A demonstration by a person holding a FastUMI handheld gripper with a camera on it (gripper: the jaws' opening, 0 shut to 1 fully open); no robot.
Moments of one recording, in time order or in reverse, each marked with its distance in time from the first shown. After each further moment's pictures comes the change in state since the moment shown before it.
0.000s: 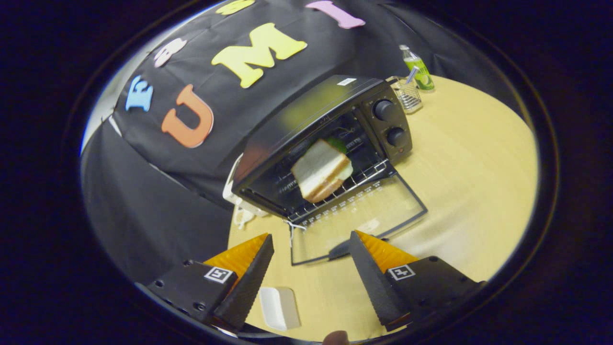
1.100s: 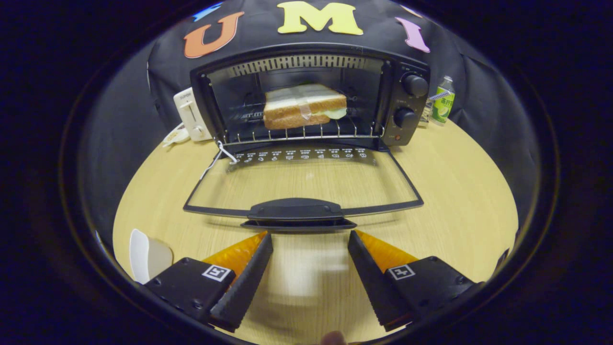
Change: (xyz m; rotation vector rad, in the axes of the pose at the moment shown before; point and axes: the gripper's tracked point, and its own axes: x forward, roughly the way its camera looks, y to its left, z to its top) arm 0.075 -0.087 -0.065 -0.468 0.048 -0.339
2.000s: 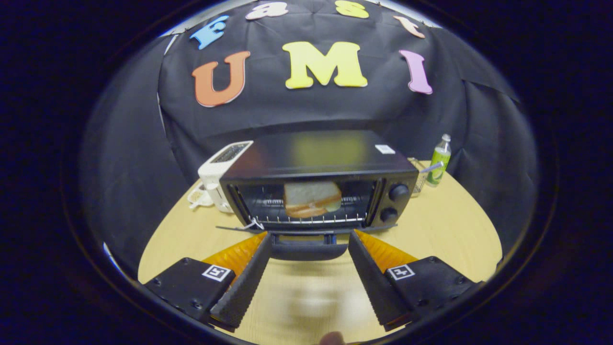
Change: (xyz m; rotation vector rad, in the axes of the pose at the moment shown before) arm -0.119 0.006 0.122 -0.006 -0.310 0.074
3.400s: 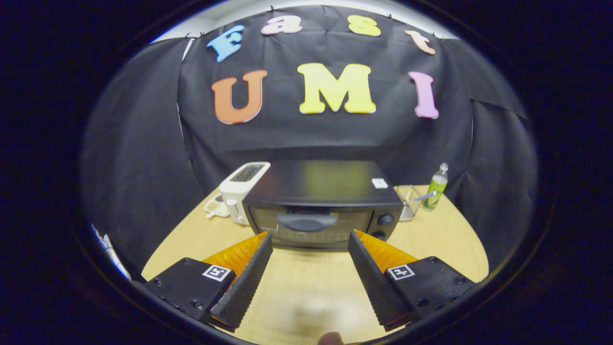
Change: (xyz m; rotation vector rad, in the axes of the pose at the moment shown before) arm -0.076 -0.008 0.050 -0.048 -0.129 0.047
